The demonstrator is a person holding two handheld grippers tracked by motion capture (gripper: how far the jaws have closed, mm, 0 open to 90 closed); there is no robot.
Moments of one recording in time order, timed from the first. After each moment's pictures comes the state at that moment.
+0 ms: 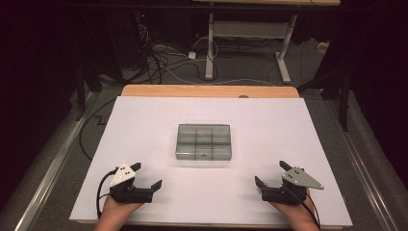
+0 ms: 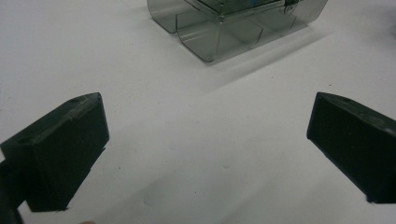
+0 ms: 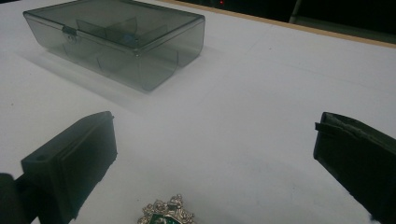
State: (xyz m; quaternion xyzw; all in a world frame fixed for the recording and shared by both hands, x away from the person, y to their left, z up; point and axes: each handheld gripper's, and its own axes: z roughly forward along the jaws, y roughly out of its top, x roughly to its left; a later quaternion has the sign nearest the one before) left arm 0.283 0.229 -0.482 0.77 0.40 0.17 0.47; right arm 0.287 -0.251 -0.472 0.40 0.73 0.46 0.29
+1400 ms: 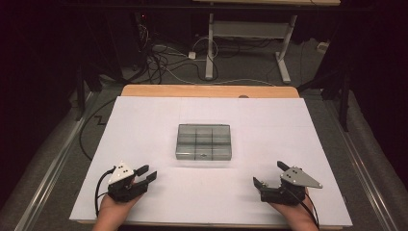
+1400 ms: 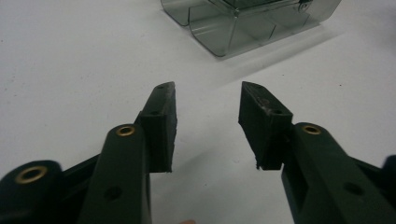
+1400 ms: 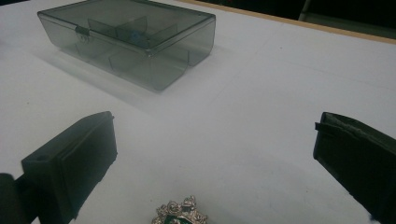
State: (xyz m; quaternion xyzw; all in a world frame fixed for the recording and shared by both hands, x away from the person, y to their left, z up) left arm 0.285 0.233 -0.481 0.76 0.43 0.16 0.46; right arm 0.286 -0.248 -0.469 0.40 0.74 0.46 0.28
